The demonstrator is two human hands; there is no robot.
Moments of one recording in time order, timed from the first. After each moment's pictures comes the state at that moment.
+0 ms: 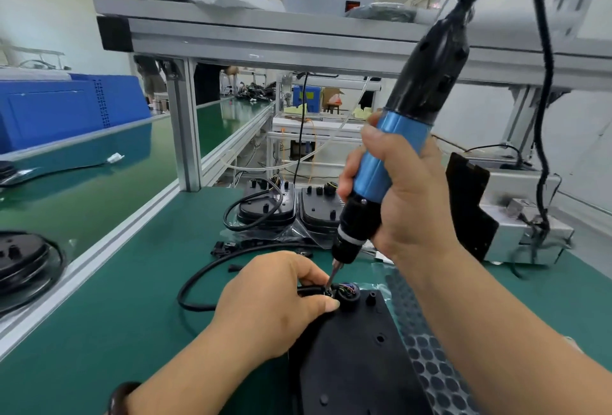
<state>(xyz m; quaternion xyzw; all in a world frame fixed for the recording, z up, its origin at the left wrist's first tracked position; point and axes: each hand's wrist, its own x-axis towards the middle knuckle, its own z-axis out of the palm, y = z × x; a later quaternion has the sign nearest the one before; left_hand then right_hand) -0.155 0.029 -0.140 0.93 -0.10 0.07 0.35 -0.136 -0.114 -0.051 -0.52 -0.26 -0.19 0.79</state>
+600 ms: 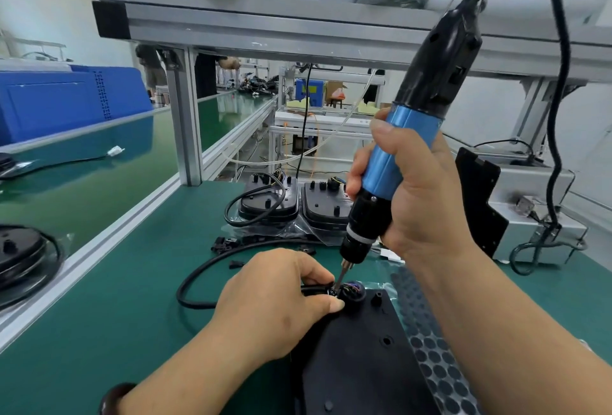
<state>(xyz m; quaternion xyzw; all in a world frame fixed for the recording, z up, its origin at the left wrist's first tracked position) -0.154 0.028 -0.140 0.93 -0.08 0.07 0.34 -0.127 -0.119 -0.056 -0.54 -0.25 -0.18 0.79</state>
